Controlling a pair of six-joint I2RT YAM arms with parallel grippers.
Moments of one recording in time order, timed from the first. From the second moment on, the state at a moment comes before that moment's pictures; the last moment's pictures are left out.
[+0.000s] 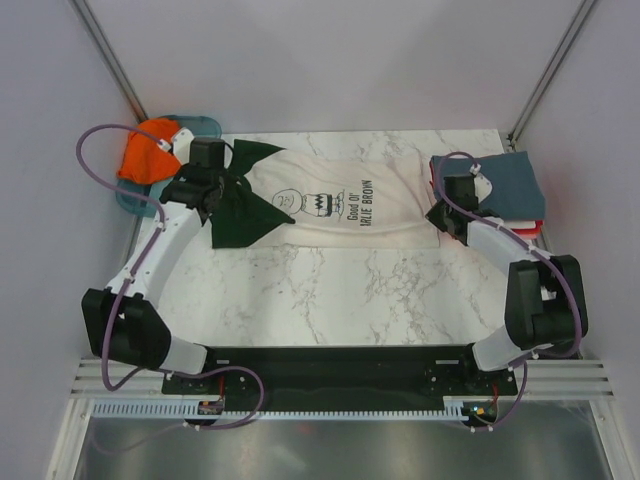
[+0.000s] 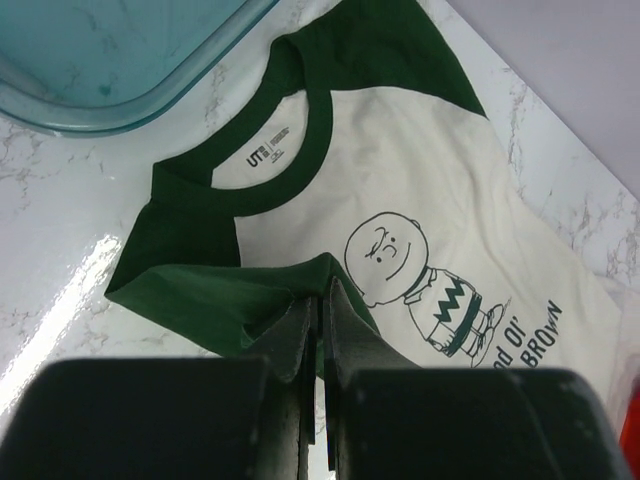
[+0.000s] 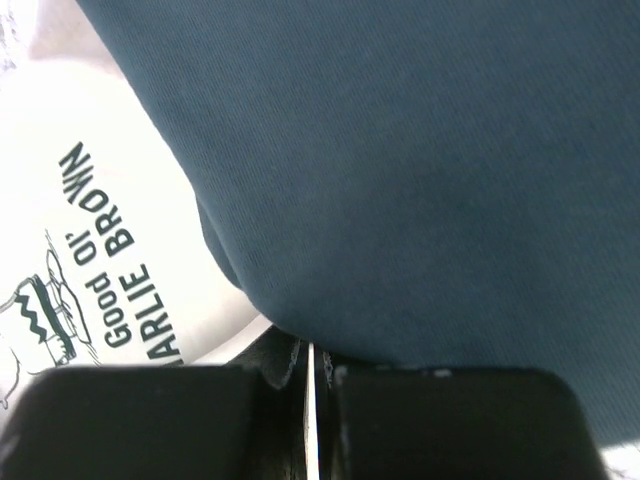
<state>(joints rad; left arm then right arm) -0.21 1.42 1.29 -0.52 -0.41 -0.76 0.12 1.54 0.93 -0.17 0.19 0.79</state>
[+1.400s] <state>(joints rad) -0.20 1.79 1.62 -0.51 -0.42 -0.72 0.12 1.76 1.14 -0.14 0.26 0.84</state>
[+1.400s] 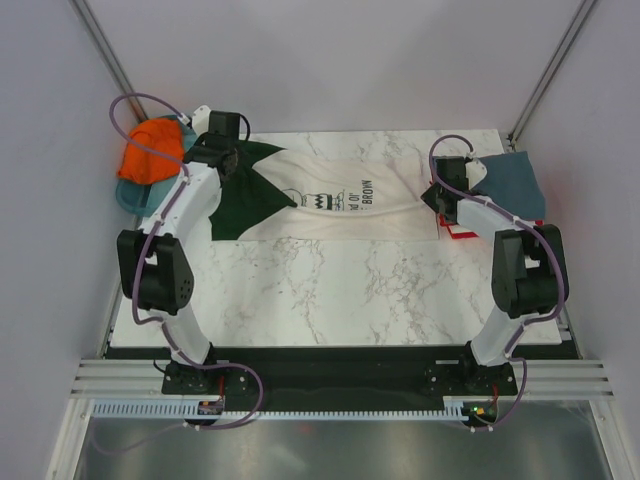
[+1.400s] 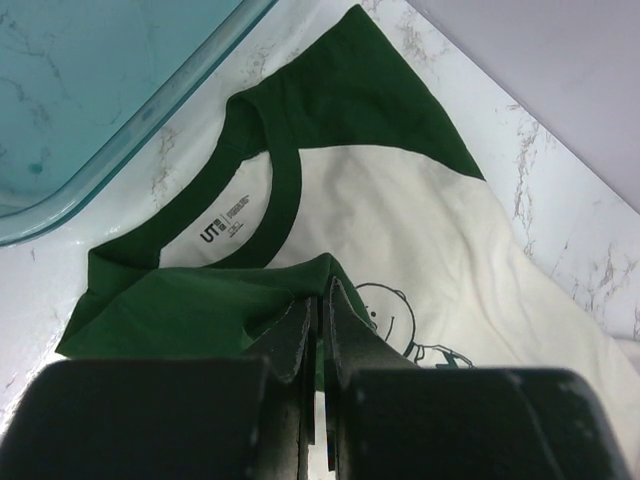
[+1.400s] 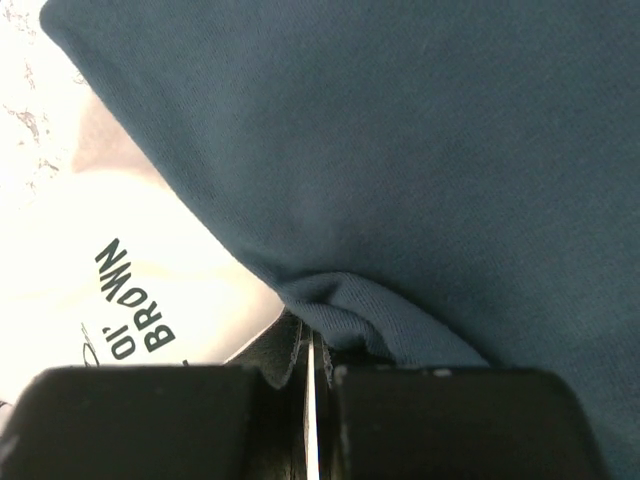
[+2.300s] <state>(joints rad) -0.19 2.01 1.75 -0.46 -0.41 -0.71 0.12 1.81 1.17 -0.10 0.28 0.86</state>
